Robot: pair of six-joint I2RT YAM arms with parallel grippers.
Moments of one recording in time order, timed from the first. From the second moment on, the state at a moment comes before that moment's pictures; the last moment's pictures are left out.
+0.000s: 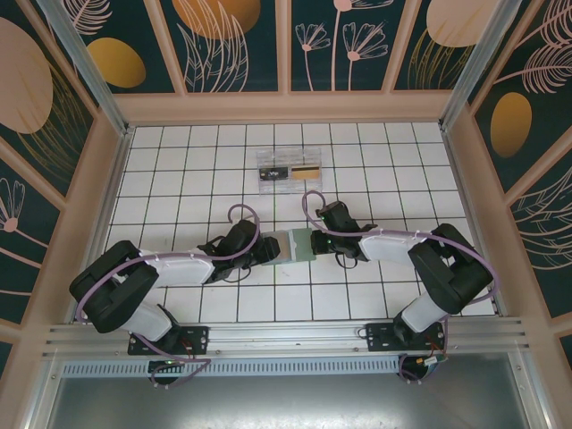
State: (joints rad) left arm -0.80 1.50 0.52 0.20 0.04 -1.00; right arm 0.68 1.56 0.64 -0.04 -0.09 0.50
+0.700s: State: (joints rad) left arm -0.80 1.51 0.53 0.27 0.10 -1.00; right arm 0.69 1.58 0.65 -0.01 -0.08 0.50
